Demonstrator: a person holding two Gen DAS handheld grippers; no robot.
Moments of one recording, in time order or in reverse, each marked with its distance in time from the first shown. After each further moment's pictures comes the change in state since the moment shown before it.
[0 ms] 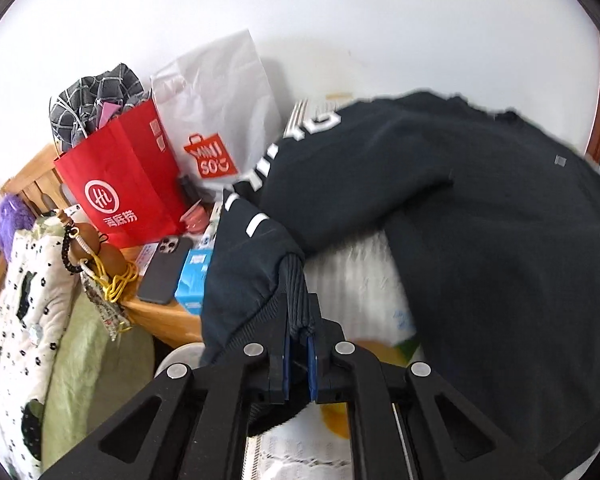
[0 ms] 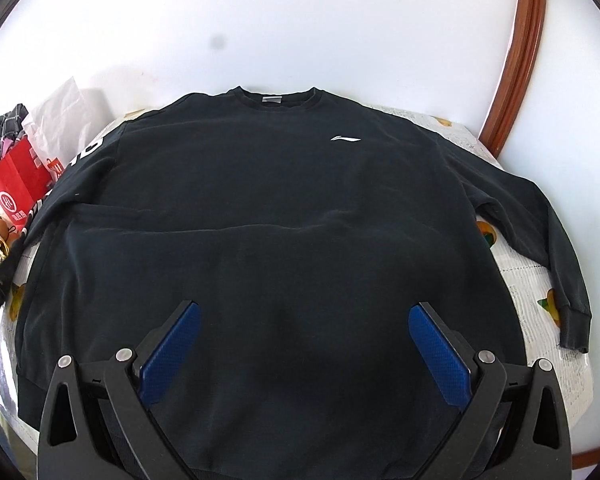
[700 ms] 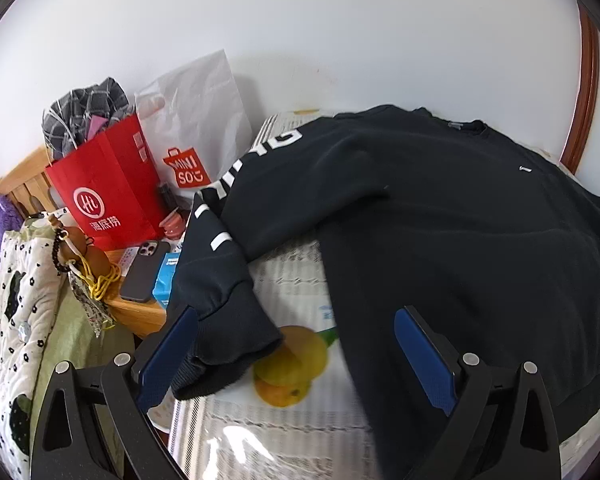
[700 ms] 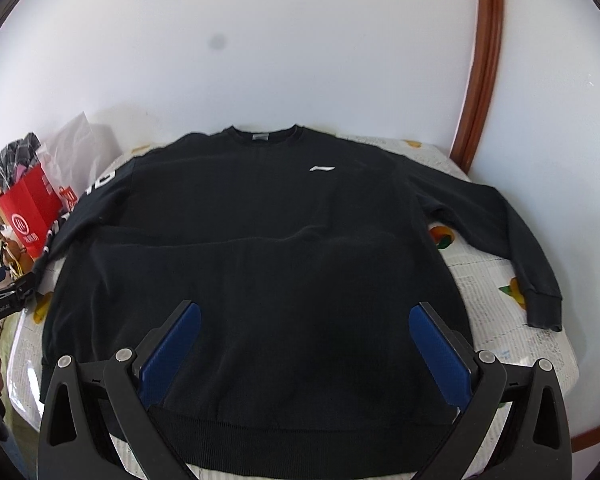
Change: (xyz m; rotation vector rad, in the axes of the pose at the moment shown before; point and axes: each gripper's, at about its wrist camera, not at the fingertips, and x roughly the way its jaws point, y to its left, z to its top) left arm -0.032 -0.030 -0.013 0.011 -0.015 -0.053; right arm -0.061 -0.008 -0.019 0.049 -0.079 -0.022
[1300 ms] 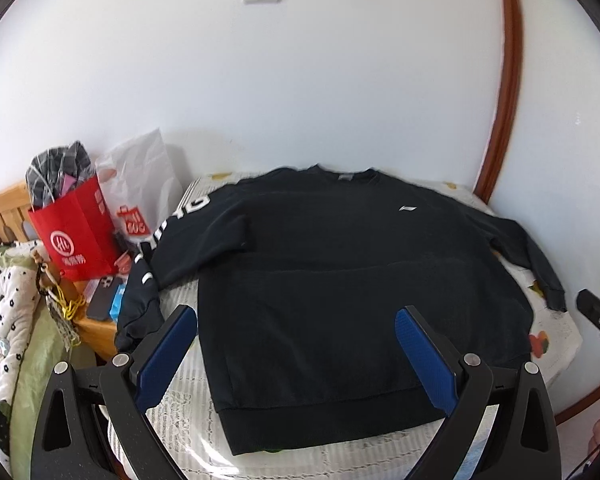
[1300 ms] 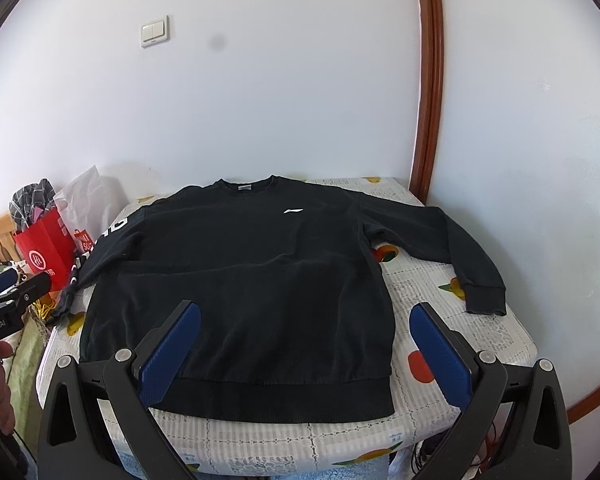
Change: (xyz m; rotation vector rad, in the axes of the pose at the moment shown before) left arm -0.150 -0.103 0.011 0.018 -0.124 -0.170; right arm -0.135 -0.044 -0.028 0.083 -0.162 -0.015
